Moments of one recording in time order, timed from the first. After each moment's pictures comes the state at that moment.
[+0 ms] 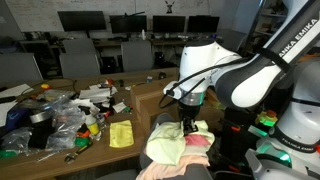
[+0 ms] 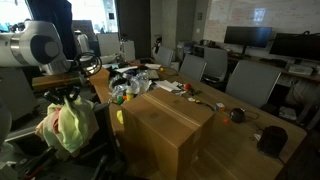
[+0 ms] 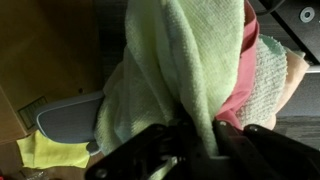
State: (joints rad) arm 0.29 -0.09 0.14 -2.72 0.01 2.63 -0.36
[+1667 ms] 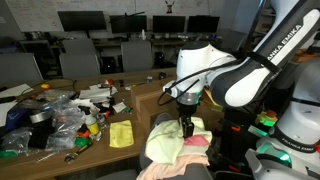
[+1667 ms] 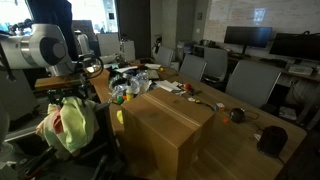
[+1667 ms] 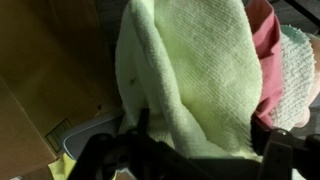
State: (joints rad) arm 0.24 -0.05 0.14 -2.70 -0.07 2.63 -0.17
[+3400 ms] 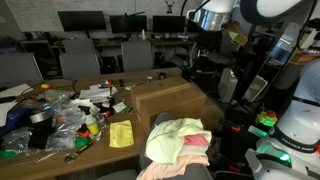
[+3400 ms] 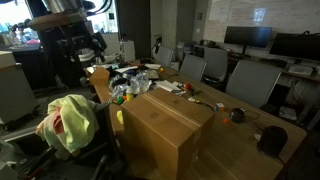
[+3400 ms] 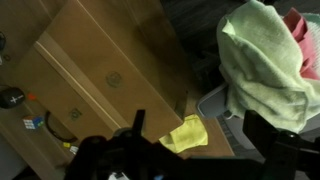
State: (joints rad) arm 0.06 -0.59 0.06 -2.61 -0.21 2.13 -0.08
